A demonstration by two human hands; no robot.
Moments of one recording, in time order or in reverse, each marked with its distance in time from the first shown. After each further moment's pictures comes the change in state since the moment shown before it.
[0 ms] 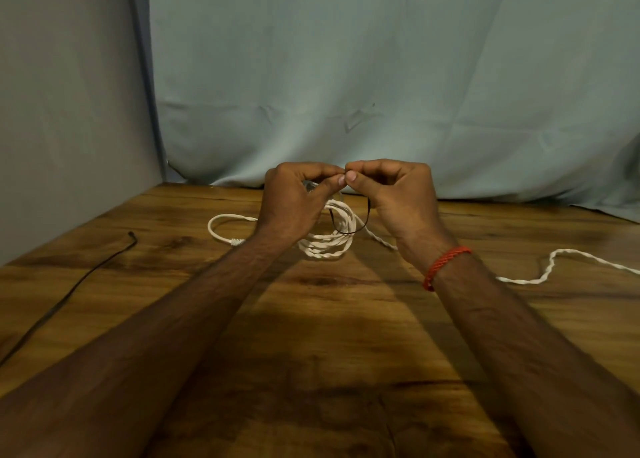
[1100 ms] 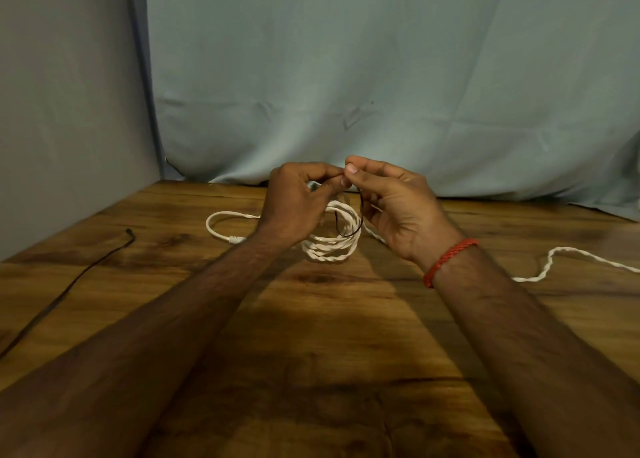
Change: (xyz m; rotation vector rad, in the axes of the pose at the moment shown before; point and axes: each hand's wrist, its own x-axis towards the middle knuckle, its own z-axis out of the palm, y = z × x) left_hand -0.006 0.006 0.001 -0.058 -0.067 0.003; right_hand -0.004 -0.011 0.001 0.491 -0.095 0.418
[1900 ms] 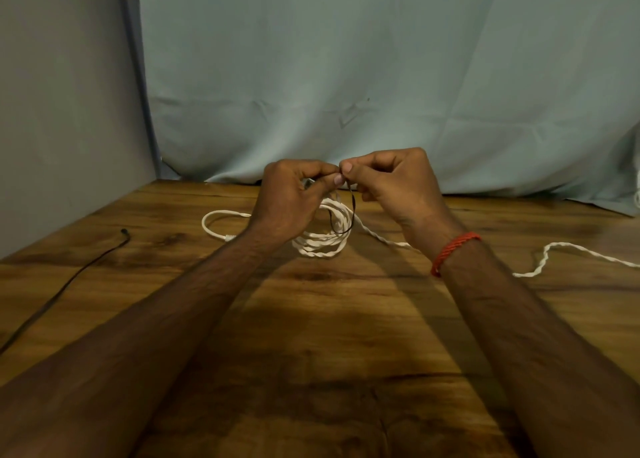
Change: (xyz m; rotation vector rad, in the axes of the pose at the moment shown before) left_hand 0.002 0.000 -0.004 0.090 -0.017 0.100; right_hand 0.005 -0.007 -0.010 -0.585 0.056 -0.397
